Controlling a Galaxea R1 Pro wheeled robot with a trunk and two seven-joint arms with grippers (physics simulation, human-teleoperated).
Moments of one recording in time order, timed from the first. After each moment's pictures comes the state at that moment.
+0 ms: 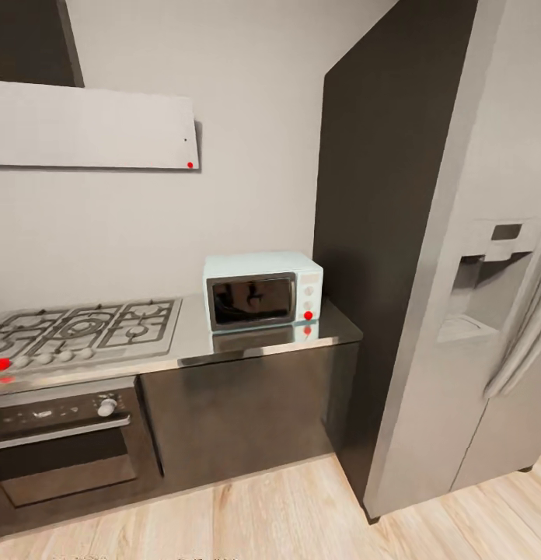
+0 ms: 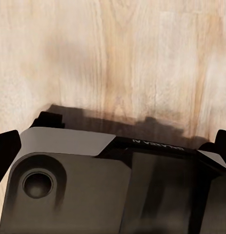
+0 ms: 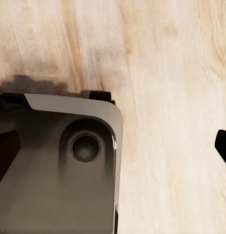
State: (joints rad) left arm -0.23 -0.03 -0.21 0.00 0.48 -0.01 -0.09; right arm -0.10 -0.06 0.00 0.03 0.05 -0.18 0.02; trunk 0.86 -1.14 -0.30
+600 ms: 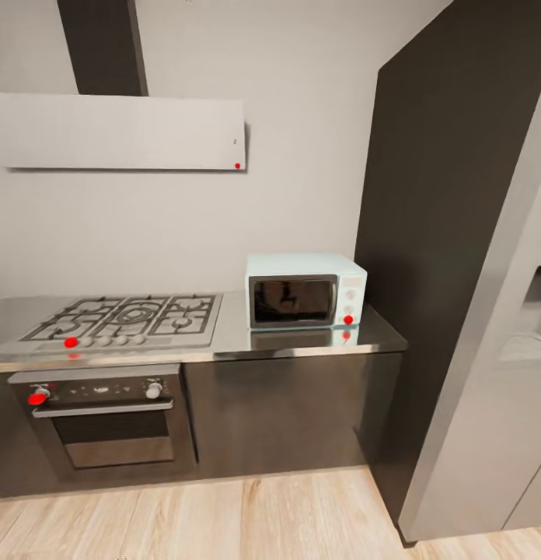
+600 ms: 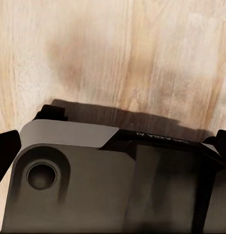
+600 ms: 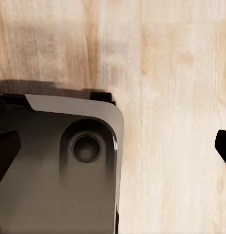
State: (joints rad) left arm -0.22 -0.03 -0.21 0.00 0.47 -0.01 -0.09; right arm -0.10 -0.06 0.00 0.03 0.05 -0.19 0.02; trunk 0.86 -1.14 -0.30
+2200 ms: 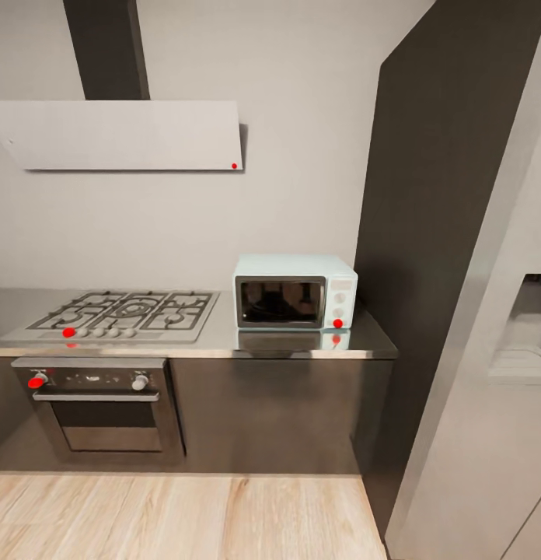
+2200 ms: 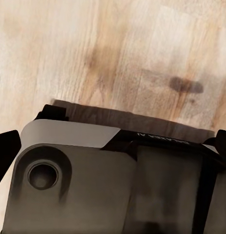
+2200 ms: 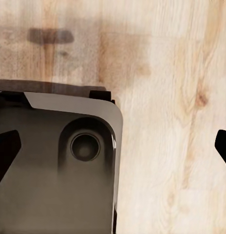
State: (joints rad) left arm -0.22 -0.02 -0.21 0.00 0.48 -0.01 -0.09; right arm -0.10 -0.07 0.00 0.03 0.06 -0.18 0.02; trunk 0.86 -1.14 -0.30
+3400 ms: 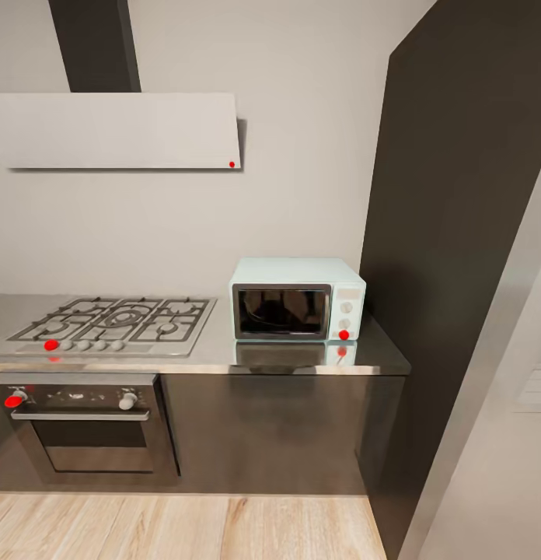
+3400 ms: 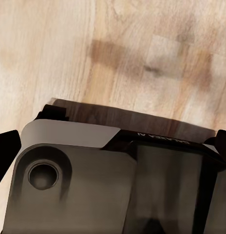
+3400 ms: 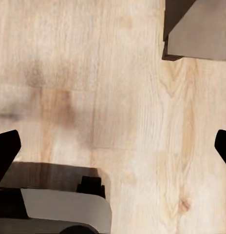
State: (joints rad) left arm -0.22 -0.02 -0.21 0.00 0.48 -0.01 -0.09; right arm -0.11 -0.06 0.00 -0.37 0.07 -0.01 0.02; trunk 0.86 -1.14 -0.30
